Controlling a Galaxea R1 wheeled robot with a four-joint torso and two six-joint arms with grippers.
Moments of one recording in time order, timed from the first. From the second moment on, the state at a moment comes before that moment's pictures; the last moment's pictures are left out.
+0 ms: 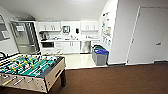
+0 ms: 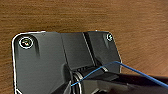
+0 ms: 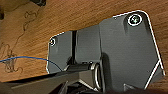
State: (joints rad) left arm 1.46 2.70 -2.15 0.06 -0.02 -0.01; right arm -1.56 2.75 -2.26 -0.24 0.14 0.29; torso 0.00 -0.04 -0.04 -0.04
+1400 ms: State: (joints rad) left arm 1.46 2.70 -2.15 0.06 -0.02 -0.01; right arm -1.56 2.76 -2.29 -0.24 0.14 0.29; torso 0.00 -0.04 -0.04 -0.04
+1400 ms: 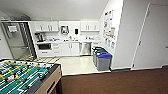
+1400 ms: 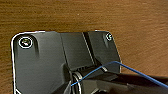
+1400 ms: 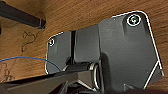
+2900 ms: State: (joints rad) left arm 1.46 2.71 -2.15 0.06 -0.02 -0.01; right arm -1.55 2.79 -2.33 -0.24 0.13 0.29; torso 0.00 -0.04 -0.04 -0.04
